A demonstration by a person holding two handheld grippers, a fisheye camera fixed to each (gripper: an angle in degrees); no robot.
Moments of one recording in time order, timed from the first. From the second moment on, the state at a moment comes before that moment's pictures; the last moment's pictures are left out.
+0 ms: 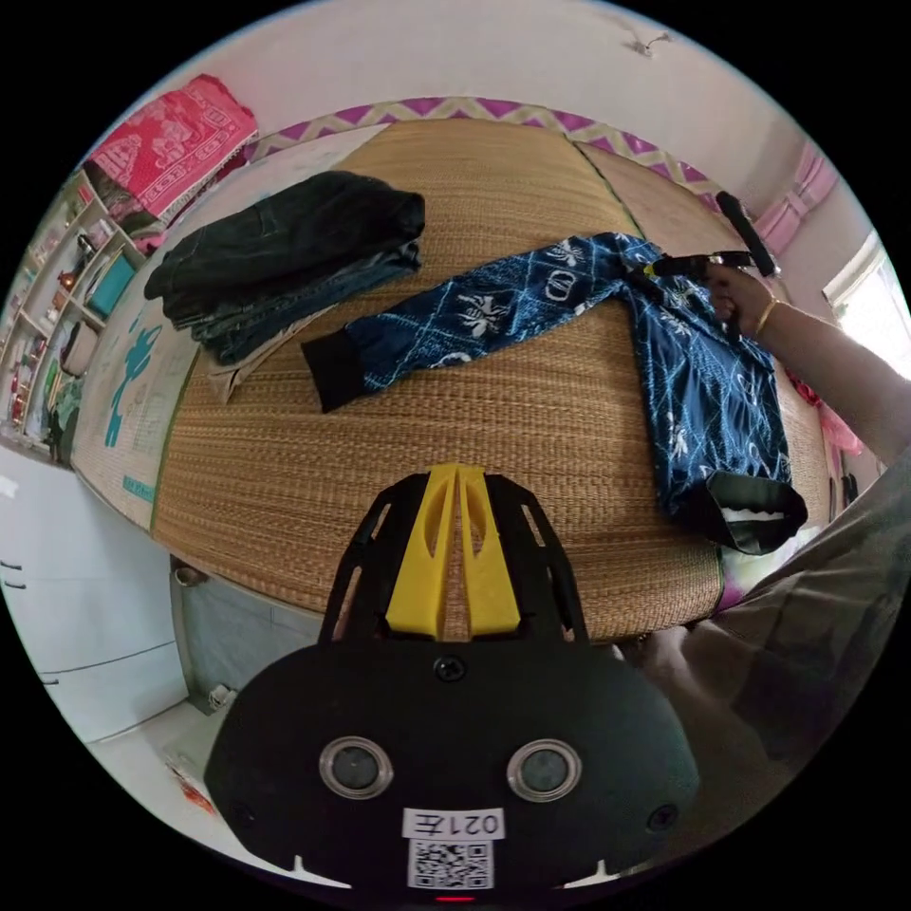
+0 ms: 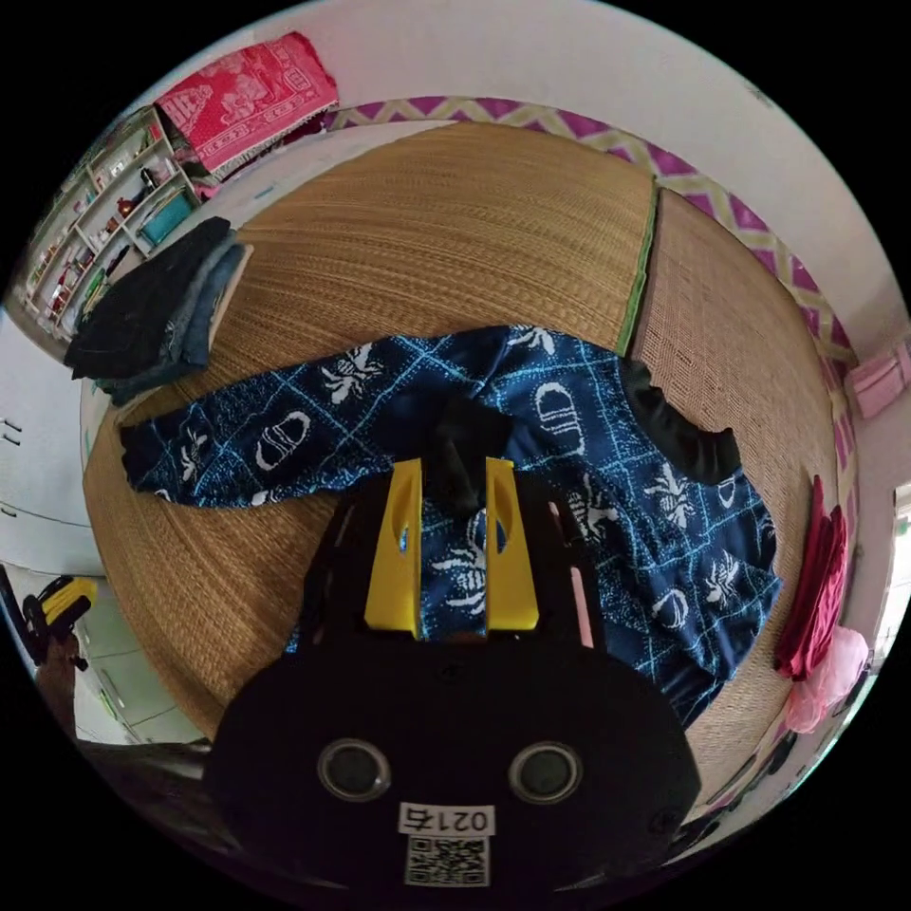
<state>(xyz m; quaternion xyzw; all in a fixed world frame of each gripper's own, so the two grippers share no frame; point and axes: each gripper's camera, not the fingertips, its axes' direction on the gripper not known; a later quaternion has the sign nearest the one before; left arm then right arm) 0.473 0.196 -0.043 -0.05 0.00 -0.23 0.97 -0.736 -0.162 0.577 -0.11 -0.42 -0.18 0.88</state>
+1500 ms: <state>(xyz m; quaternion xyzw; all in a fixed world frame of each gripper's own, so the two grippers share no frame) 0.542 -0.033 -0.081 0.40 0.32 -0.27 0.82 -0.349 0.078 0.623 -0.28 -0.47 0.13 0.82</state>
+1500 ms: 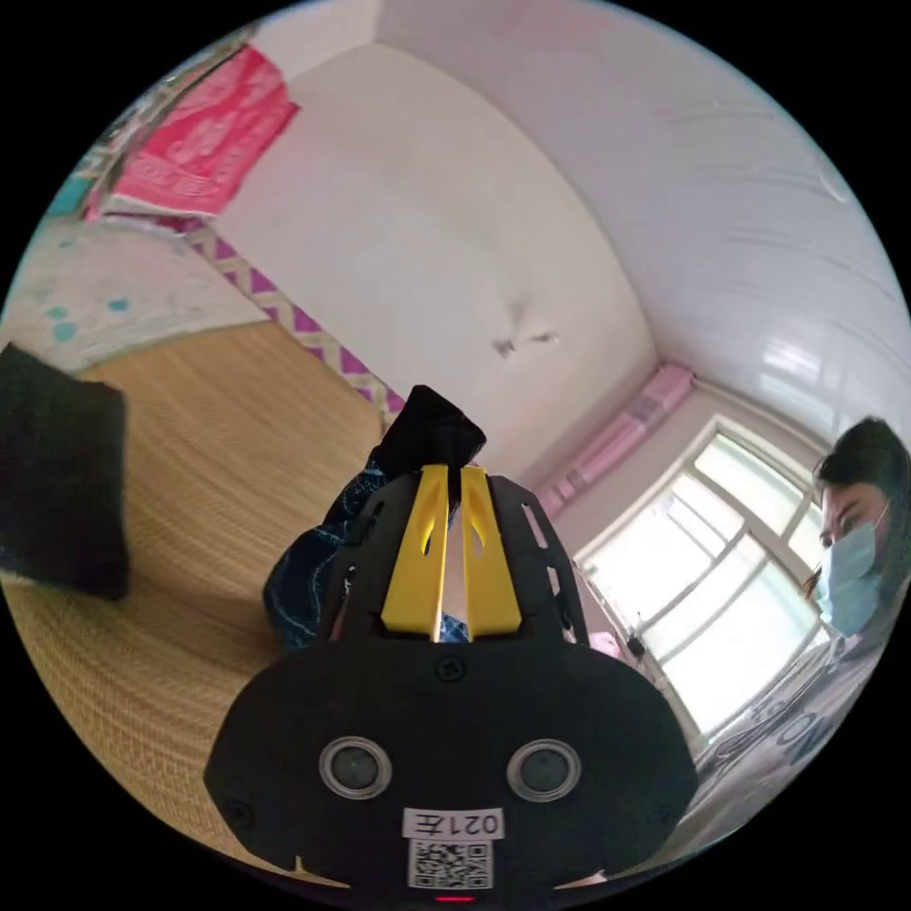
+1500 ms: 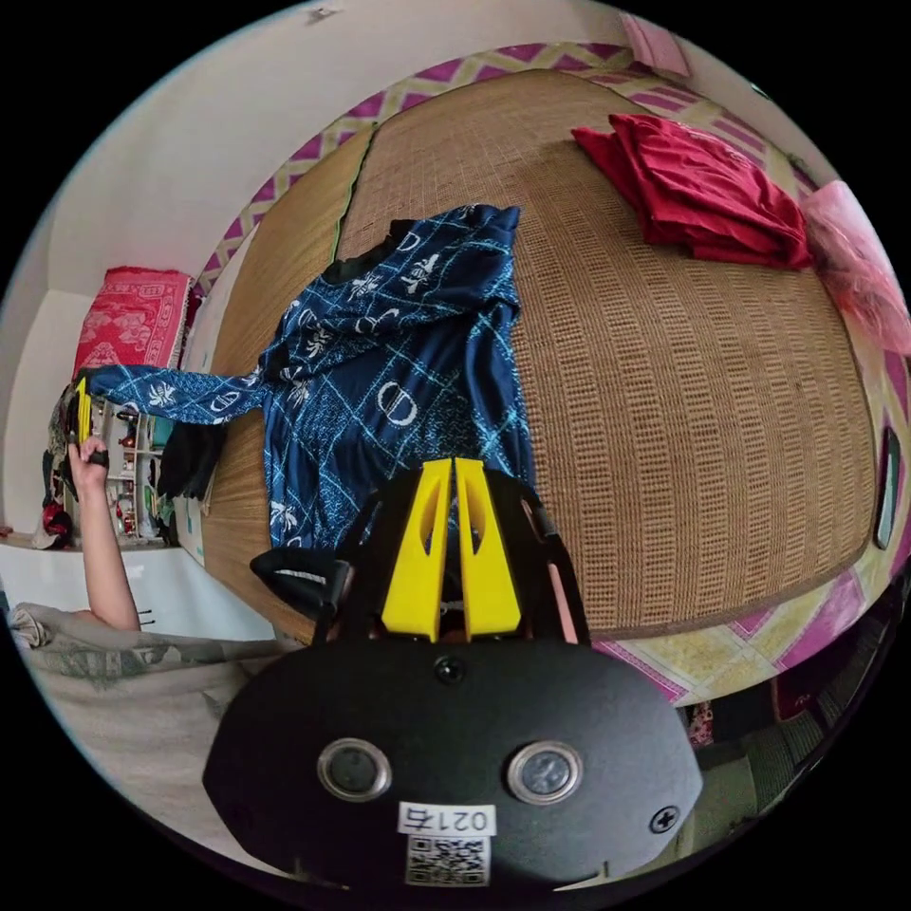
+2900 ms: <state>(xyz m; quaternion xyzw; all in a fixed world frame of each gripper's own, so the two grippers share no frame) 0.879 -0.412 0.029 0.07 0.45 0.15 0.88 -0.292 0.243 0.622 -0.32 -0.46 0.20 0.81</state>
